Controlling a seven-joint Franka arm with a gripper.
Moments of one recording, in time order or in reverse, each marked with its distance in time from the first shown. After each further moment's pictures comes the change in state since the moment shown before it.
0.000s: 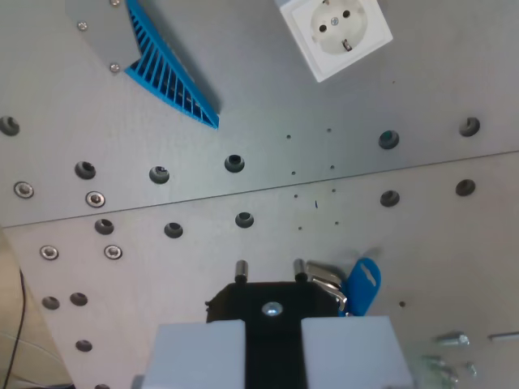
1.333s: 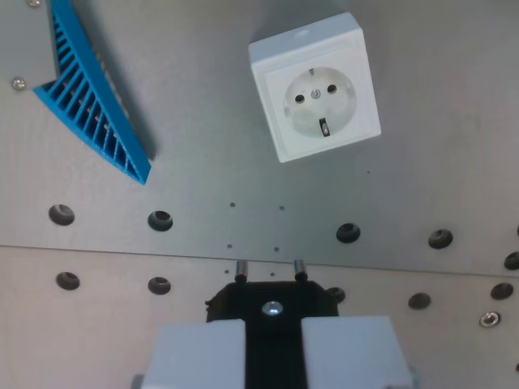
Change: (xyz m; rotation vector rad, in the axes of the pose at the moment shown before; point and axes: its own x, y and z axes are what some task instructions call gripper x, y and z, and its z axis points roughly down) arm 0.021 0.027 0.099 -0.008 -0.011 -0.244
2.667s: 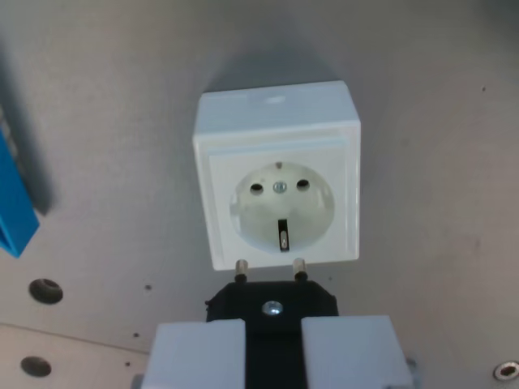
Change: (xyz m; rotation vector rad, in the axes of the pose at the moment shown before) arm 0.011 0.024 0.098 -0.004 -0.011 -0.199
